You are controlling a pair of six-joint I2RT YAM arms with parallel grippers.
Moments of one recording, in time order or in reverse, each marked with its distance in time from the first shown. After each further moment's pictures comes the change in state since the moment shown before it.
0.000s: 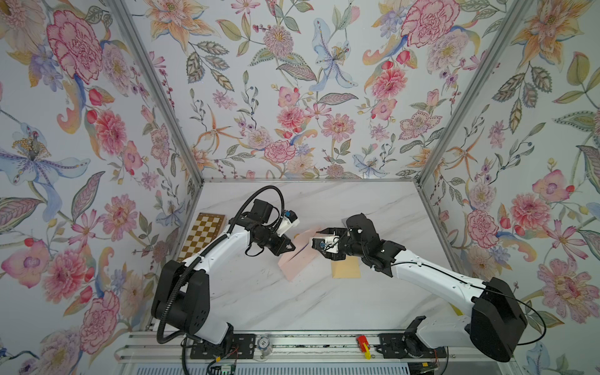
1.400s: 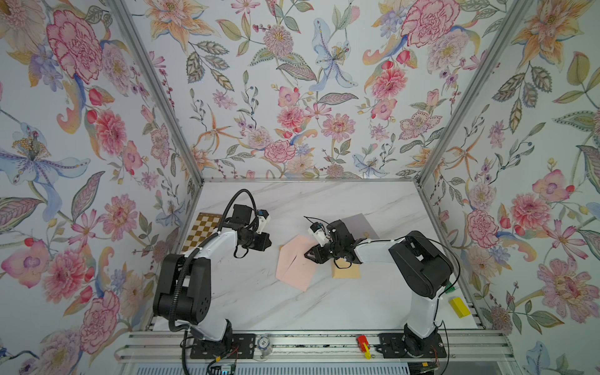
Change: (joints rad) left arm 0.195 0.047 -0.152 0.196 -0.230 -0.215; right arm -0.037 0.573 0.050 0.245 -0.172 1.053
